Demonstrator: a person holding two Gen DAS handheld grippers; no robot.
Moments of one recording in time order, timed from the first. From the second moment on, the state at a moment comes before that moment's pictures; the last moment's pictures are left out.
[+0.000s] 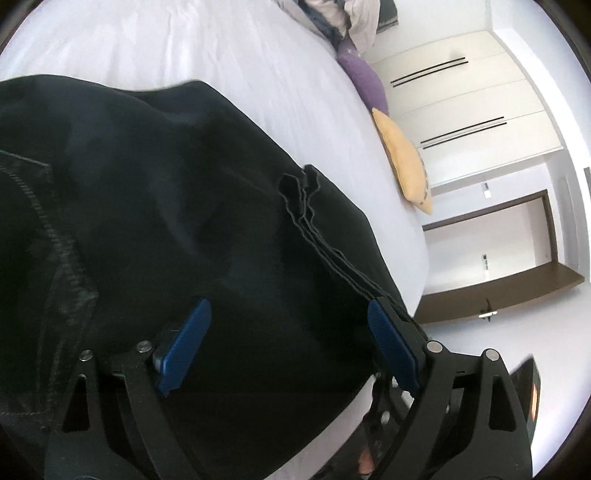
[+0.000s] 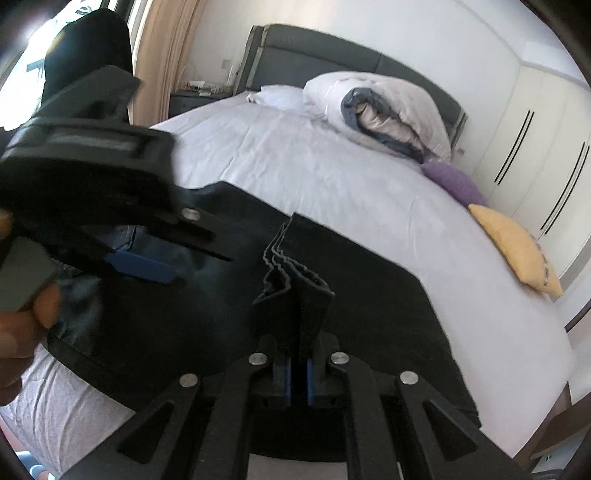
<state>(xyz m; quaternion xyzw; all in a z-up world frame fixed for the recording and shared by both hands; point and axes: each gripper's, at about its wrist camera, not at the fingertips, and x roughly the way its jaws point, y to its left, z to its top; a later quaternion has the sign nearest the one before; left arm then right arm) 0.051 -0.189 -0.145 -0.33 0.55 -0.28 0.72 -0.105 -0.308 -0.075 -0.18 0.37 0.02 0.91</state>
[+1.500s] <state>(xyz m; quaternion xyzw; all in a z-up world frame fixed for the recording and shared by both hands) 0.109 -0.111 -0.137 -0.15 0.60 -0.28 0.74 -0.122 -0.174 -0.103 -0.32 0.38 0.15 0.85</state>
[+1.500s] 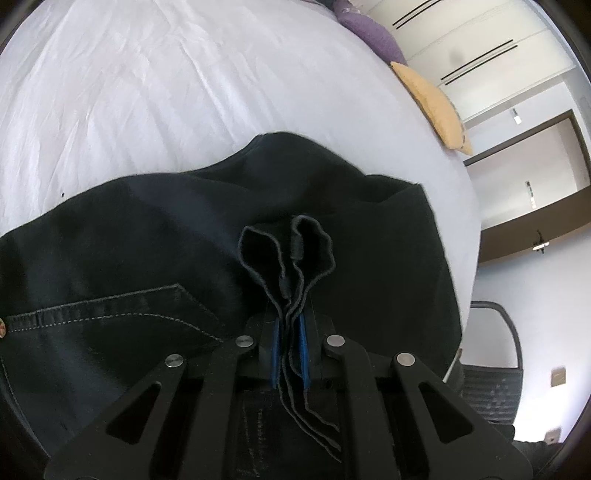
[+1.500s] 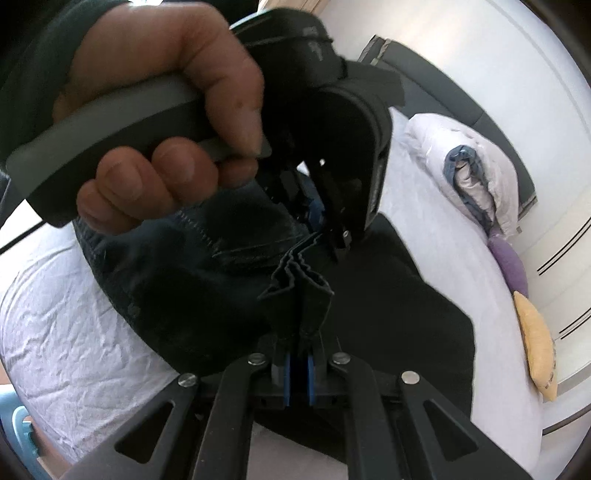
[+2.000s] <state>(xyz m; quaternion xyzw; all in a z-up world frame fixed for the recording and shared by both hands) 0.077 -0.077 -0.078 -0.10 0.51 -0.22 0.82 -0.100 -0.276 -0.044 -0.05 0.44 0.28 0.85</state>
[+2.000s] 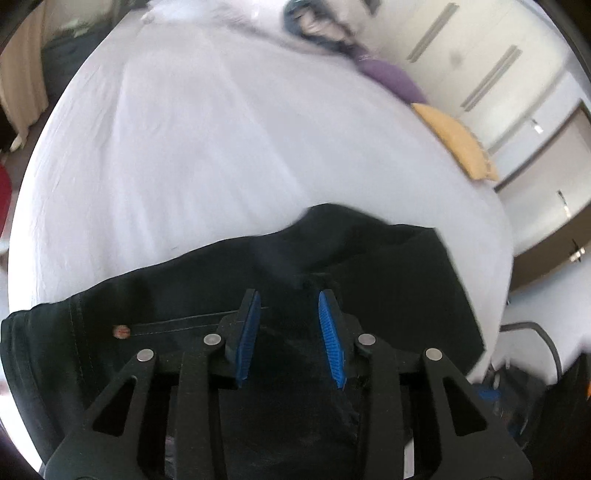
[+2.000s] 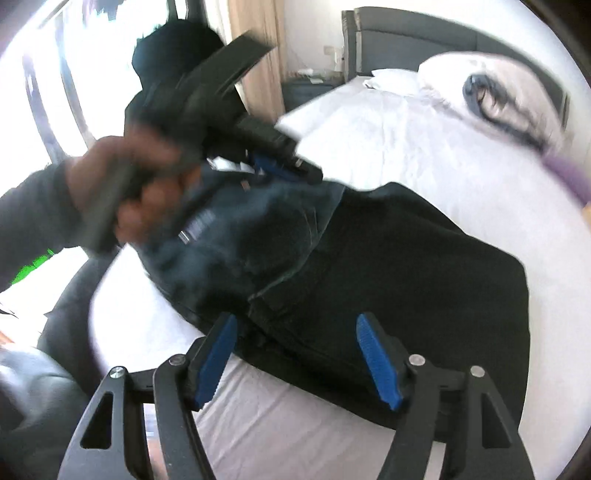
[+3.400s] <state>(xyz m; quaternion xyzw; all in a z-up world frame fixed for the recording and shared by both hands) -0.001 -0.087 -0.108 -0.16 0.46 -0.19 0.85 -0.093 -0.438 -0.051 0.31 0.46 0.34 0.76</state>
